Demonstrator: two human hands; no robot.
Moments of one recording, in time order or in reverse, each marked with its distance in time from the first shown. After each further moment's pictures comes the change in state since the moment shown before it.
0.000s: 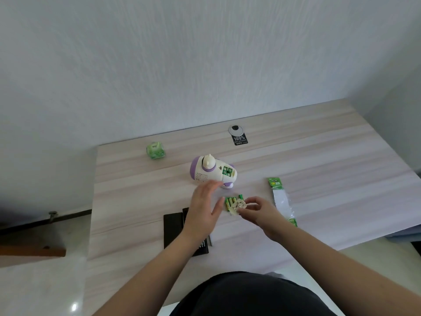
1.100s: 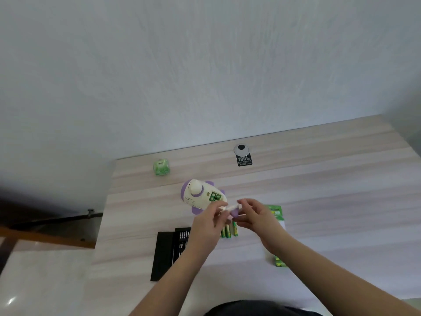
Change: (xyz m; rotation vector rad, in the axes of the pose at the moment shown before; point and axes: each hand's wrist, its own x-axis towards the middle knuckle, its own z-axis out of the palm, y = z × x) left_hand 0.052 0.066 0.052 -0.085 -0.012 -0.424; right_hand 0.029 -0.070 -0.051 0.096 -0.241 -0.111
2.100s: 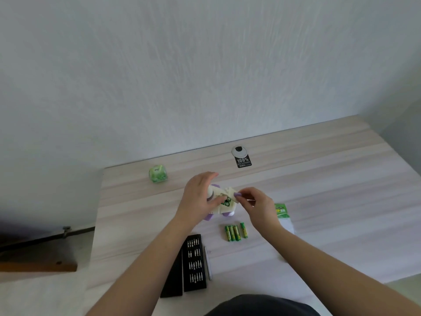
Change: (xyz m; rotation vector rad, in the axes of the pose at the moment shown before) left_hand 0.089 -0.043 -0.070 0.410 -0.059 0.353; right_hand 0.035 0.007 0.041 -0.608 0.346 -0.428
